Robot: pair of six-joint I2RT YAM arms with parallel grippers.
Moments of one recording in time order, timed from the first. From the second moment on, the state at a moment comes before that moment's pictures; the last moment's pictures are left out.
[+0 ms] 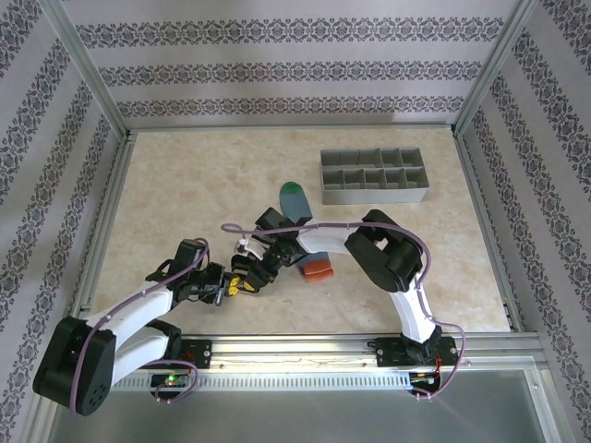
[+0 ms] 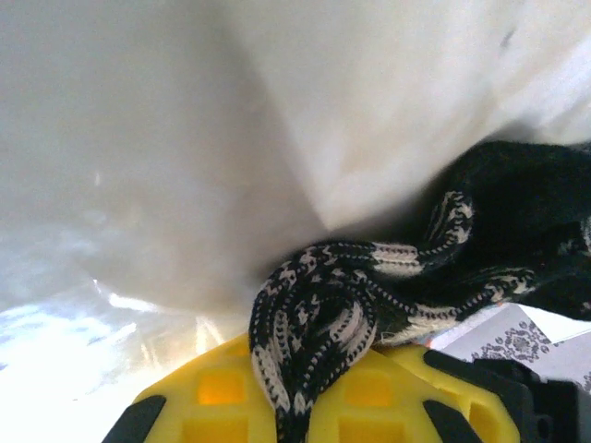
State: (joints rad) left arm -0.30 1.03 0.28 -0.27 0.49 -1.65; right arm 0.89 2.07 1.27 -0.33 -0.84 -0.07
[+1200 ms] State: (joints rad) left arm -0.30 0.99 0.33 -0.48 0.45 -1.64; right arm 1.32 1.90 1.02 0.00 0.26 -0.58
